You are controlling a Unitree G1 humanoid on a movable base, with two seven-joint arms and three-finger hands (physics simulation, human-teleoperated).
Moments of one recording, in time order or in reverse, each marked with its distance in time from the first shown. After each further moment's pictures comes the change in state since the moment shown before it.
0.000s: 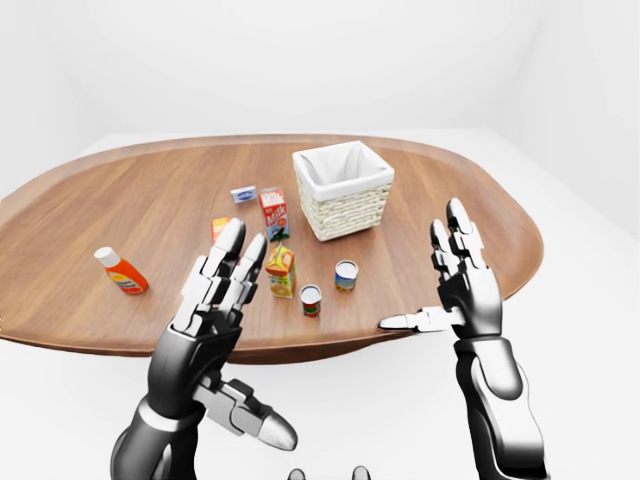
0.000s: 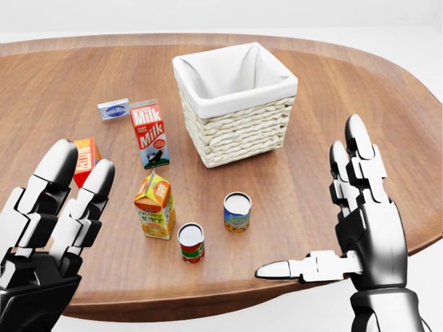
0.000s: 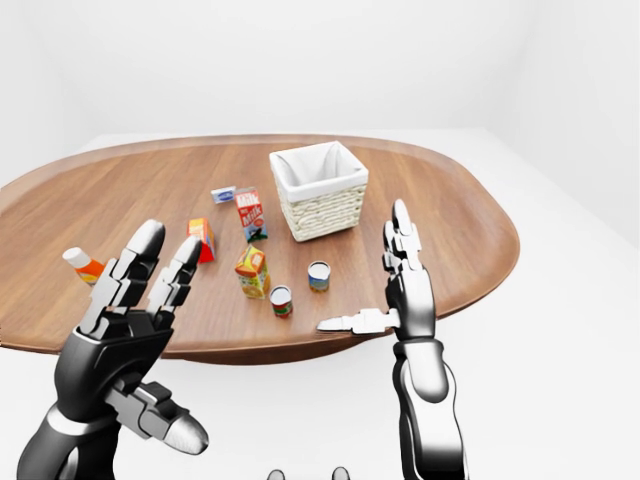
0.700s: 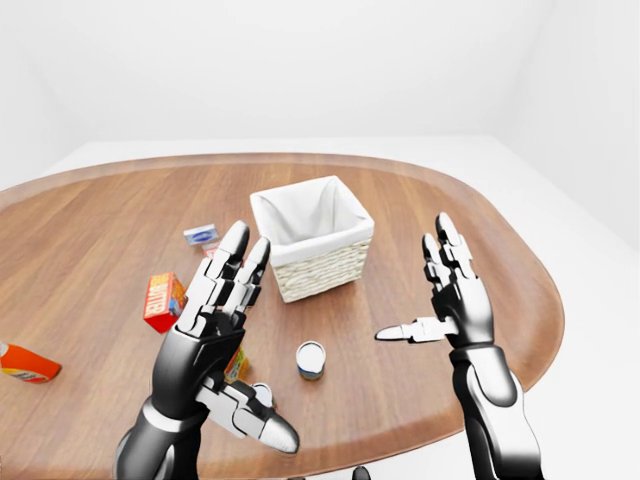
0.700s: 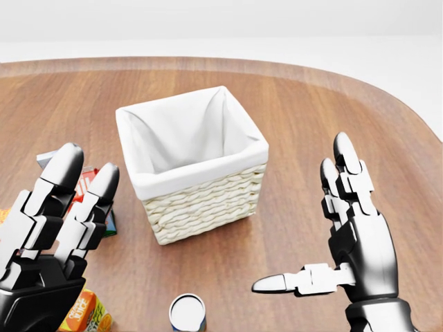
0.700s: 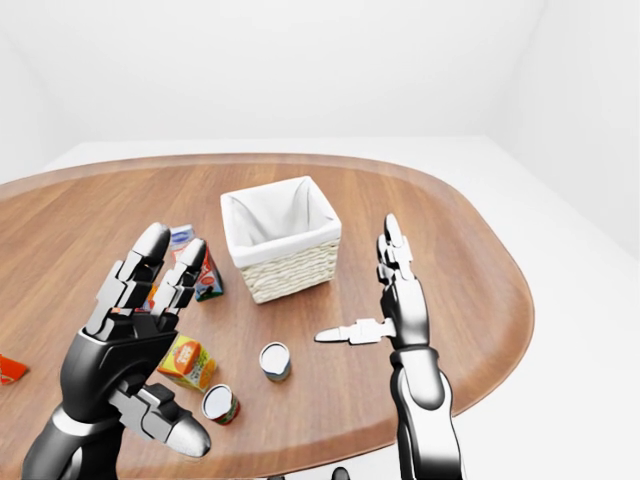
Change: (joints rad) left arm 0.009 -0.002 -0.012 0.009 -0.005 0.000 0.000; right arm 0.046 0.002 0.019 0.024 0.001 0.000 0.020
